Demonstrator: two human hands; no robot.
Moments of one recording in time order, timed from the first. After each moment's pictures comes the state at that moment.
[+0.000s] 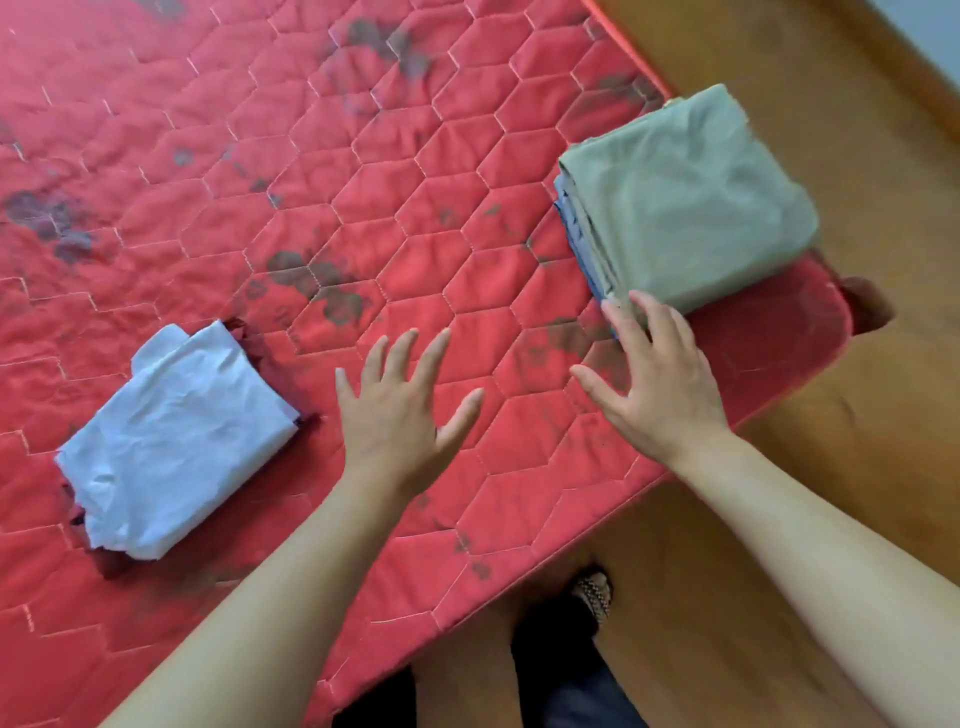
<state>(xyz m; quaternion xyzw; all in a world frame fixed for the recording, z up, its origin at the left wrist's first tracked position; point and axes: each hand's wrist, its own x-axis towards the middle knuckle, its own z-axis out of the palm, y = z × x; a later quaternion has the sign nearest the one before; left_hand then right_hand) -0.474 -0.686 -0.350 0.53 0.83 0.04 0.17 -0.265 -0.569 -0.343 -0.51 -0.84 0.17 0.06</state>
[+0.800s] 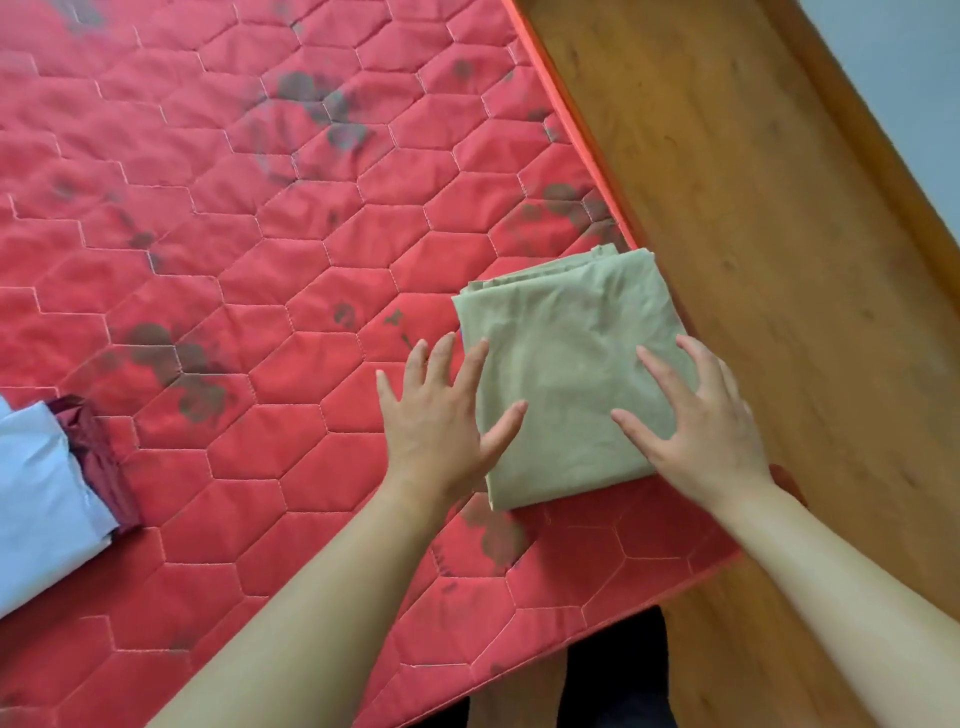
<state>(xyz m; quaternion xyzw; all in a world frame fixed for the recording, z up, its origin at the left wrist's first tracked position) -0.380 -0.441 -0.391 0.48 0.86 0.08 0.17 -0.172 -0.315 -0.375 -0.47 -0.87 0.15 0.01</state>
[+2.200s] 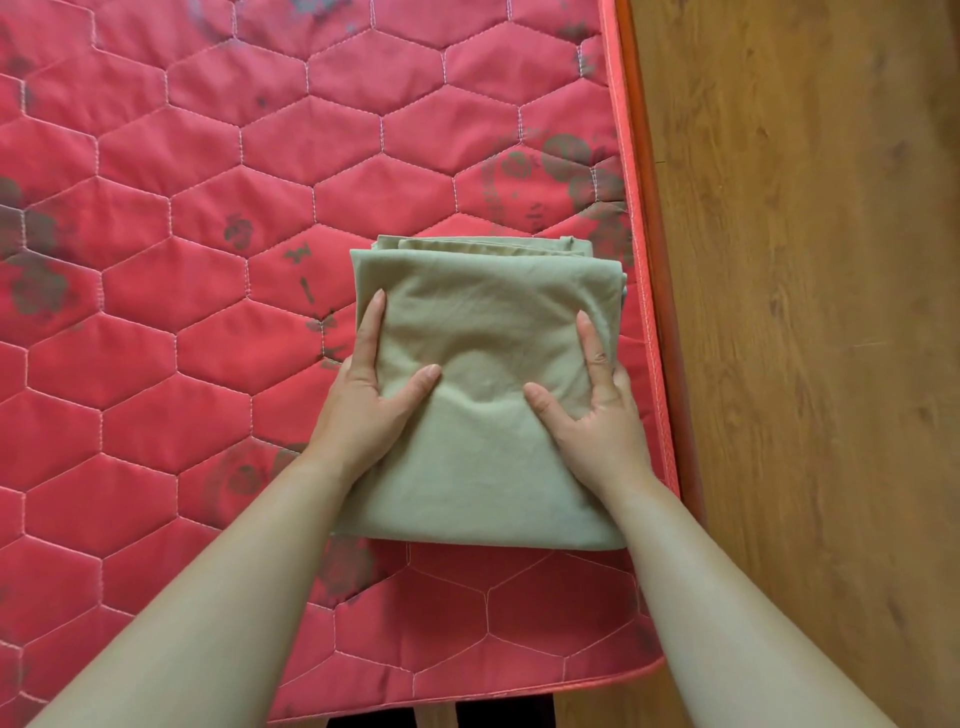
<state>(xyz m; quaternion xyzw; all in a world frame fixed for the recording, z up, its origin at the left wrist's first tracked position) -0.336 -0.379 -0.493 0.12 0.84 0.39 0.36 -0.176 -0.220 -0.493 -0.45 -0.76 0.46 -0.02</state>
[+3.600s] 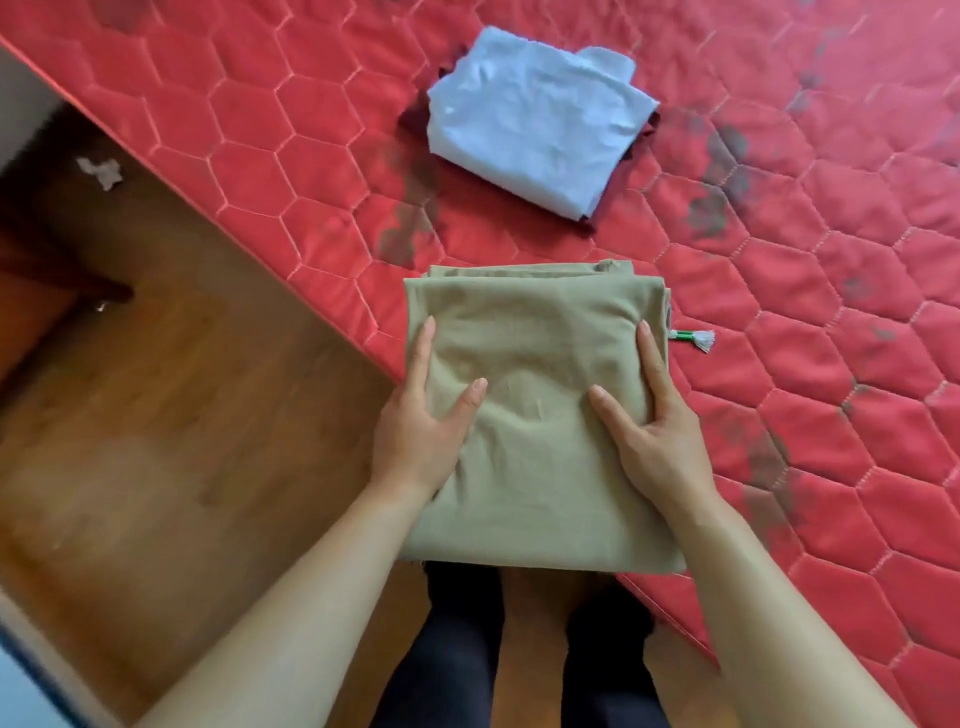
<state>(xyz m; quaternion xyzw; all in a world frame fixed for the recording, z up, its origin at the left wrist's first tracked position) -0.310 -0.859 -0.381 -0.21 0.86 0.45 0.11 -0.331 -0.635 -0.382 -0.11 -0.84 0.50 -0.16</state>
